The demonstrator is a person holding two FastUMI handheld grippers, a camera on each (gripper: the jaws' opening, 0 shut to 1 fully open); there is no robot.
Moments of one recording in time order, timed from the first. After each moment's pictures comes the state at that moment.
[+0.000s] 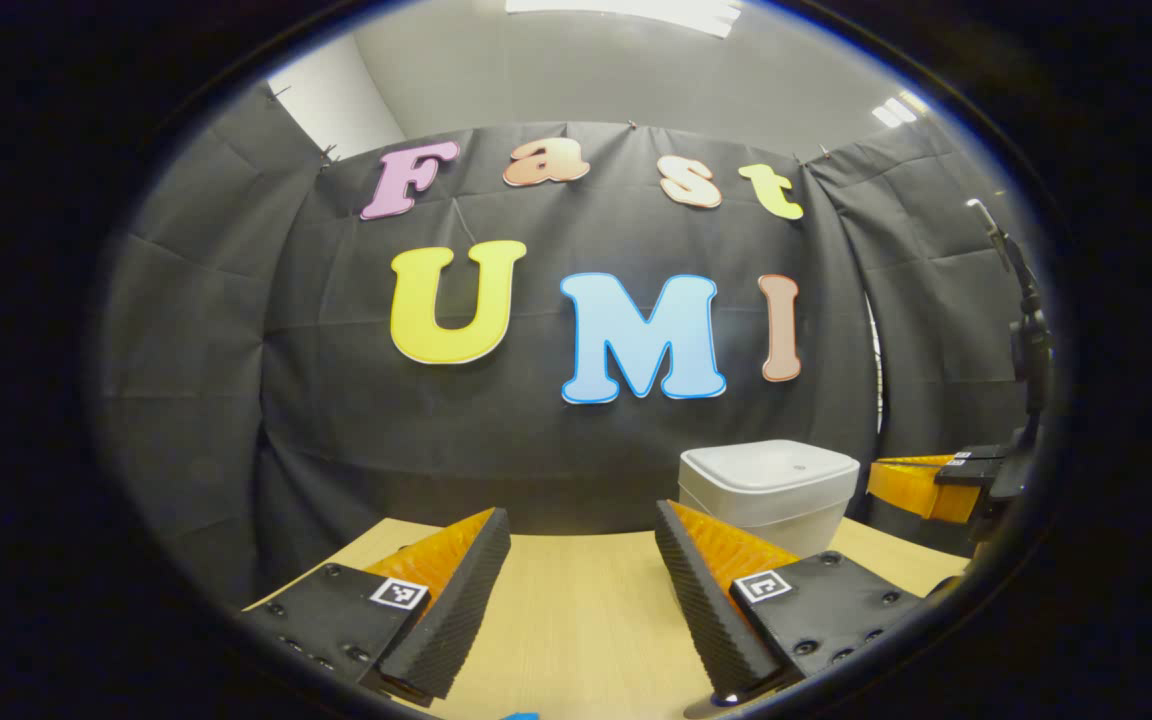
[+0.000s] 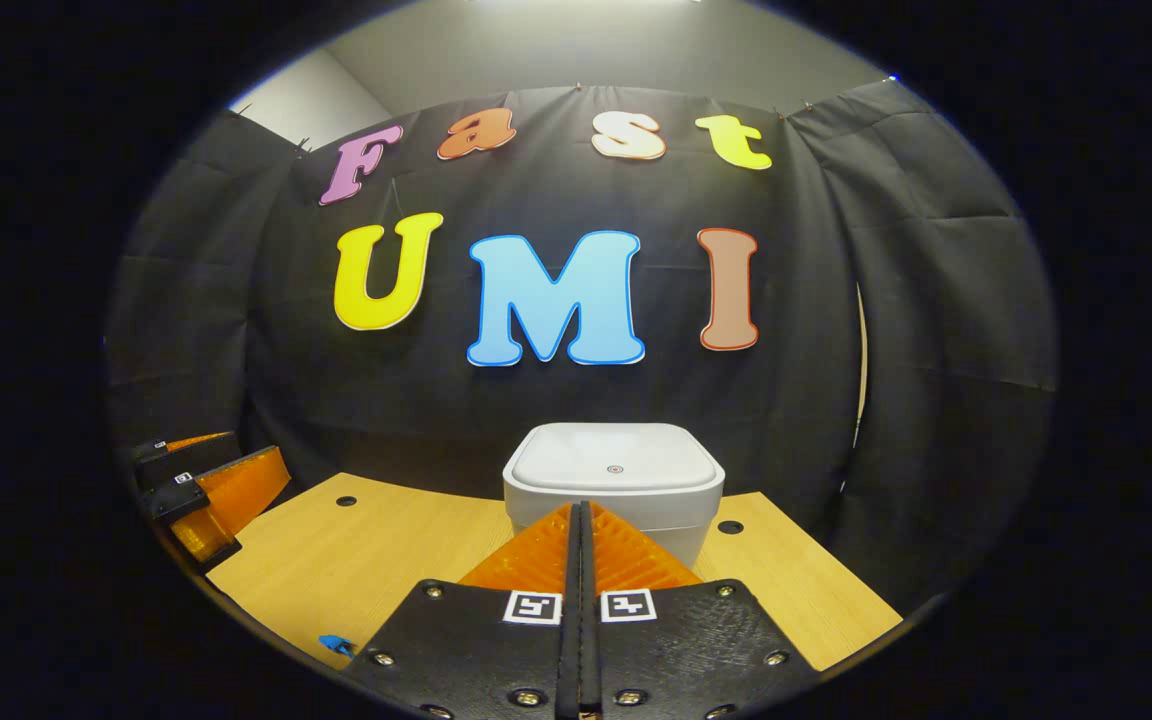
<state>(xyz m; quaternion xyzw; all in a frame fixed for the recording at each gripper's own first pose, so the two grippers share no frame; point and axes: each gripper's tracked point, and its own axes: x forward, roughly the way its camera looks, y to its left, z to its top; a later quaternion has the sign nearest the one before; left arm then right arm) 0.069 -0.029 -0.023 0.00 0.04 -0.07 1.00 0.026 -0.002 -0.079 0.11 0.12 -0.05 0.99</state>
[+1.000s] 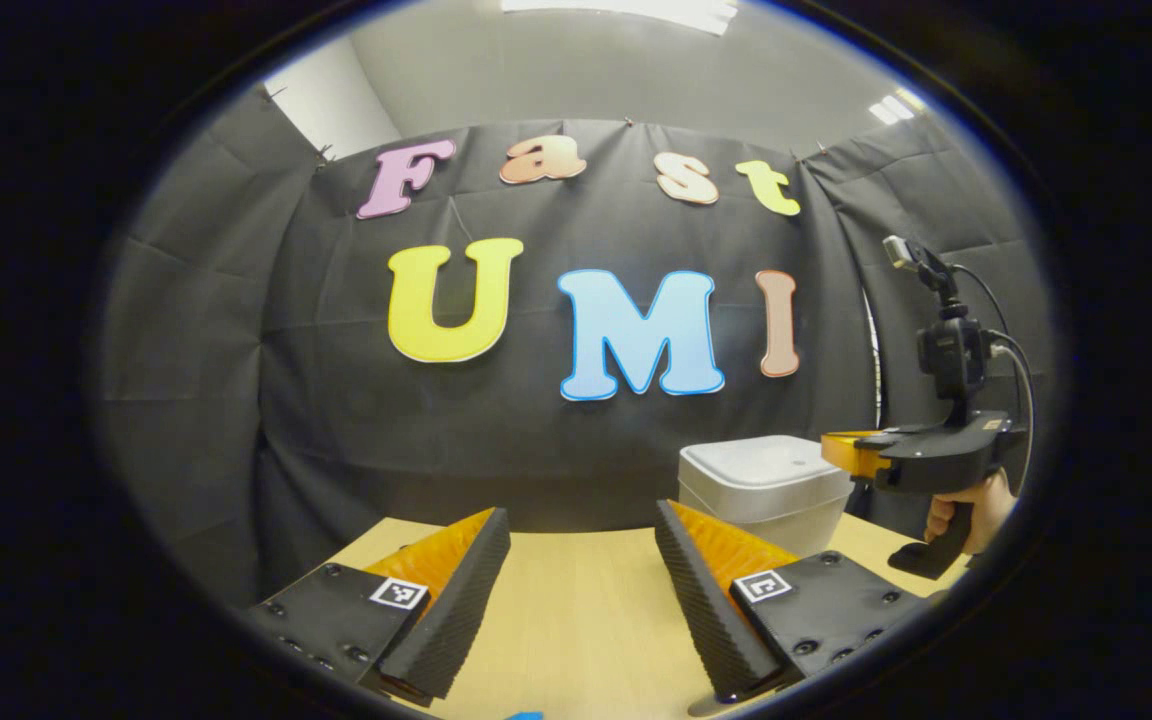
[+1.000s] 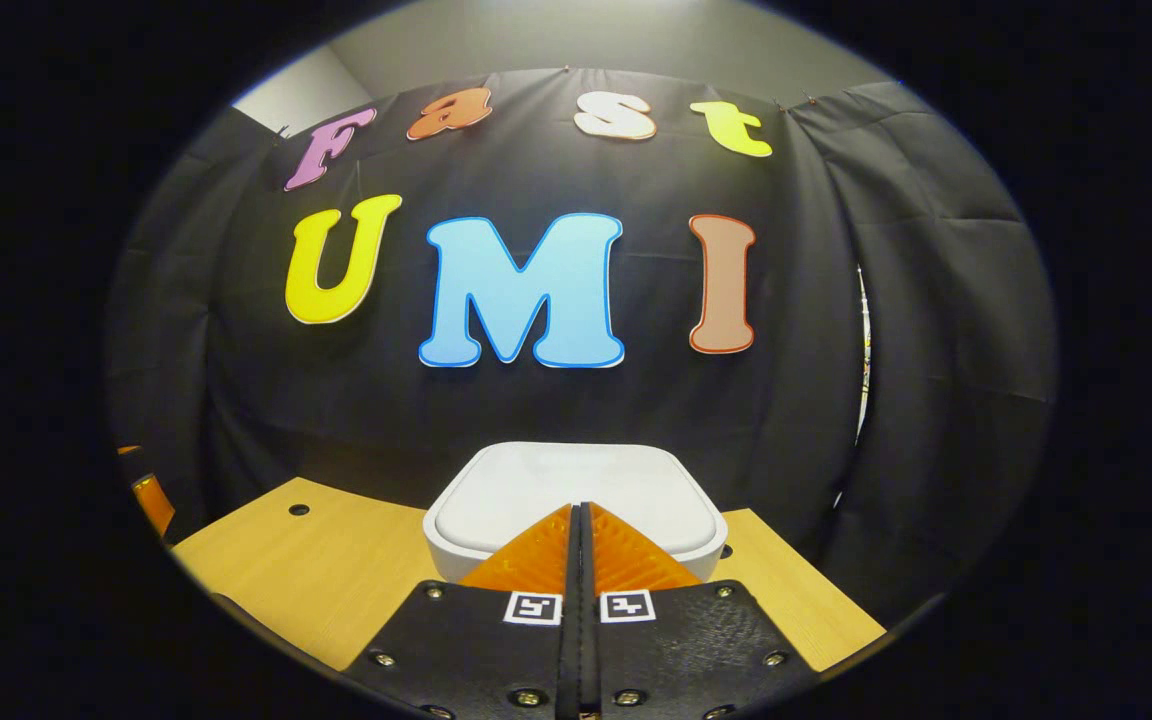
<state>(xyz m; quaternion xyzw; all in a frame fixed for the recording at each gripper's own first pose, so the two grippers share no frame) 0.065 -0.020 -0.023 0.00 0.04 -0.06 1.00 0.112 -0.040 -0.096 0.10 0.12 -0.08 0.98</state>
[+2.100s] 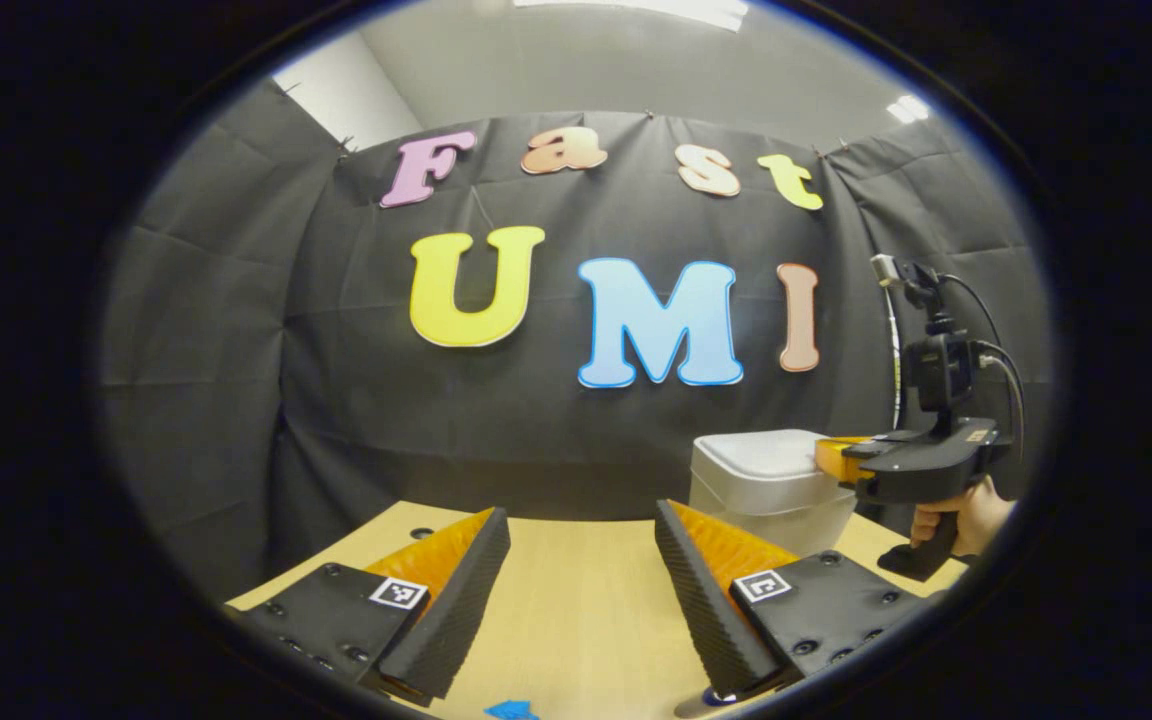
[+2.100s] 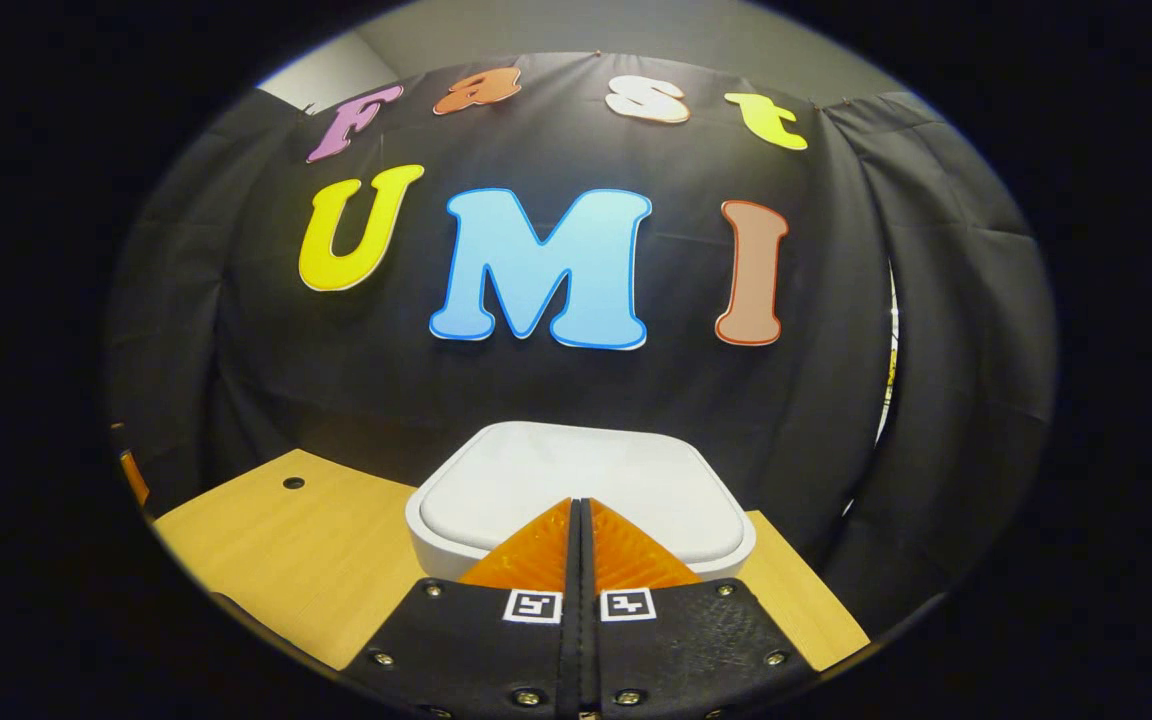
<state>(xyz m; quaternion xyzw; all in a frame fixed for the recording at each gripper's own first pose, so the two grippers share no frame) 0.054 -0.019 -0.030 0.00 0.05 -0.02 1.00 0.129 -0.040 -0.109 0.07 0.13 -0.05 0.99</state>
